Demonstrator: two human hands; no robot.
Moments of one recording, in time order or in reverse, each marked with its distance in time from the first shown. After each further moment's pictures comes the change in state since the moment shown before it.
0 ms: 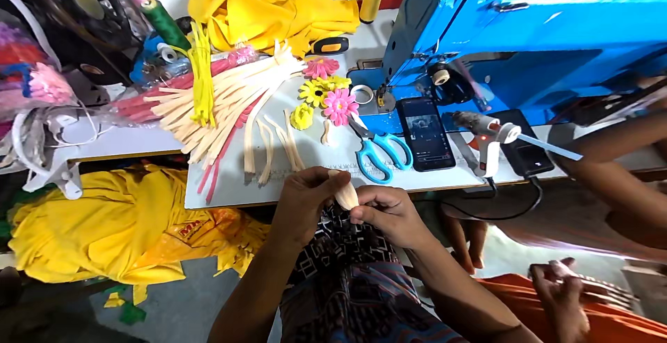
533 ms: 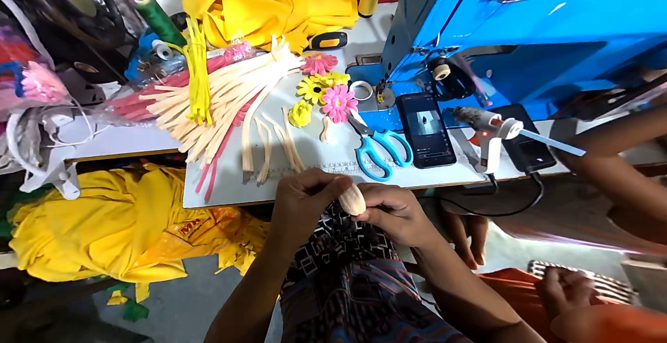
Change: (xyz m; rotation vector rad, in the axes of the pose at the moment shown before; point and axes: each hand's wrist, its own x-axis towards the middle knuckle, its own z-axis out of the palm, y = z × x) left_hand -0.005 -0.002 -0.008 0.405 -0.036 0.278; right_hand 0.002 -0.001 -0.008 -0.100 -0.102 -0.138
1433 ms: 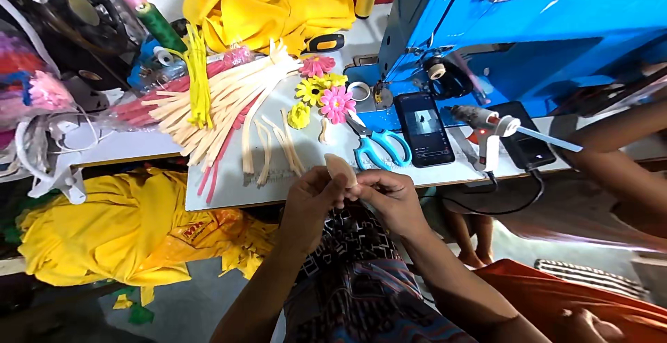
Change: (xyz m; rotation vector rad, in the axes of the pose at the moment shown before) left_hand -0.004 0.000 0.017 -0.420 0.029 -0.255; right_hand 0.007 0.002 0.009 0.014 0.319 0.158
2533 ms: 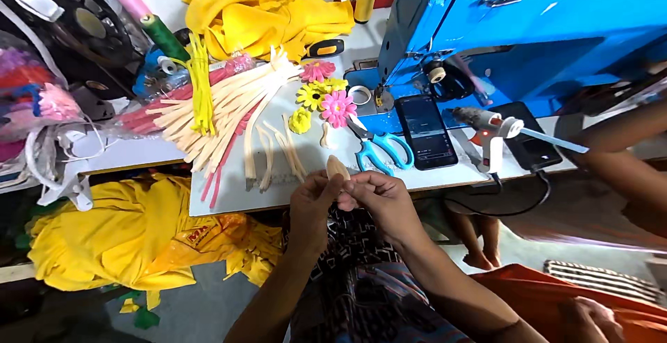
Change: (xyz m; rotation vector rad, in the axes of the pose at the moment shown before) left_hand 0.006 -0.018 0.006 0.034 0.225 0.056; right_hand 0.004 -0.012 0.023 0.144 0.199 0.346
